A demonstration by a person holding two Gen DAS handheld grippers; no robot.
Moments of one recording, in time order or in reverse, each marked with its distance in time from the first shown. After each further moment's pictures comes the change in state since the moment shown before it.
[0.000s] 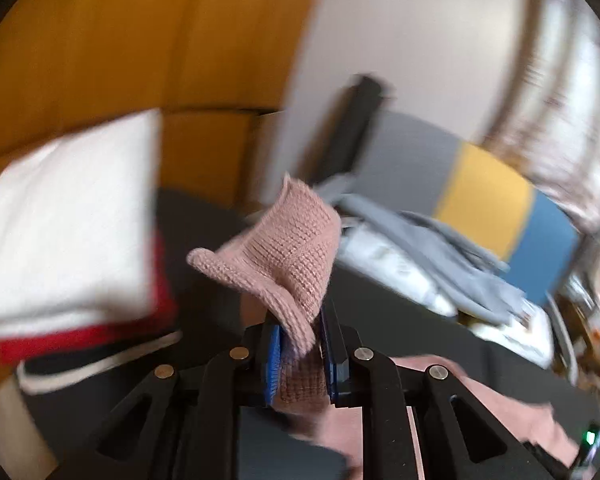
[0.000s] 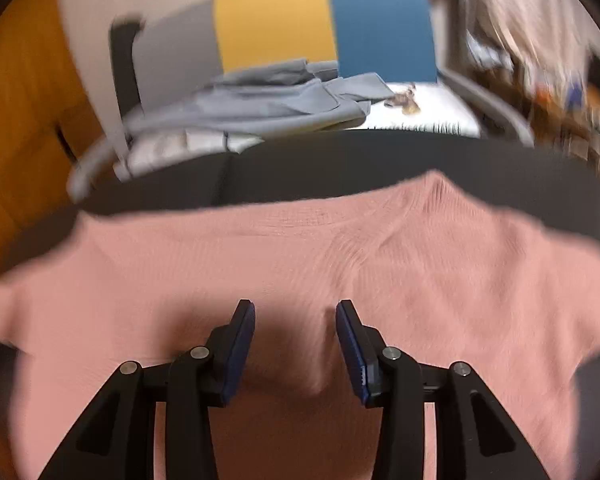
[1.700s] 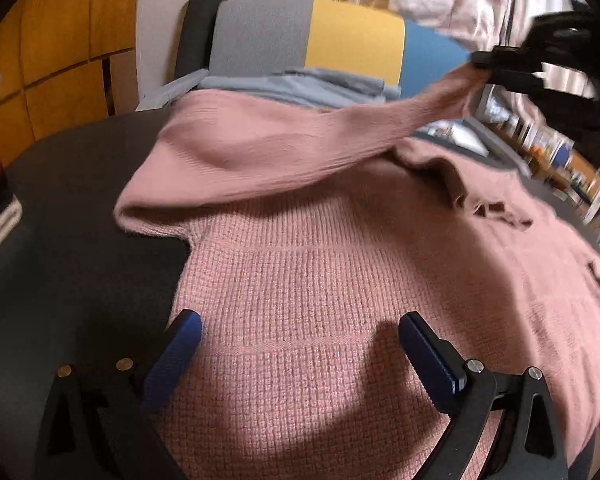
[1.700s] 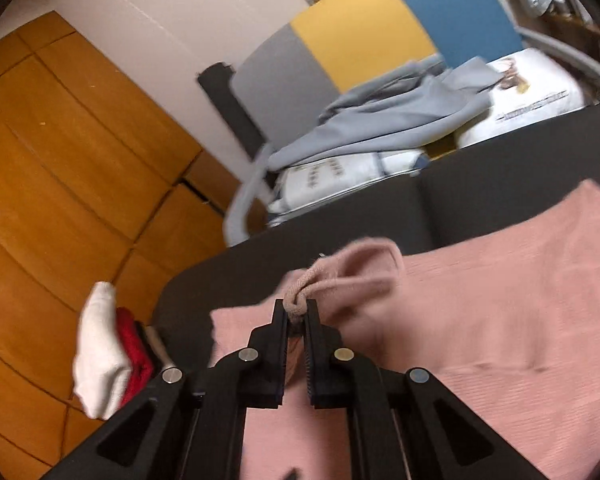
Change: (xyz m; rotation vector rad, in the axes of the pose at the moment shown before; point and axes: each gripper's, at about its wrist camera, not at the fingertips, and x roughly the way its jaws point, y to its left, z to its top) left arm 0.058 -0.074 -0.205 0.318 0.309 -0.216; right arm -0.028 0.084 0.038 0.112 0.008 0.409
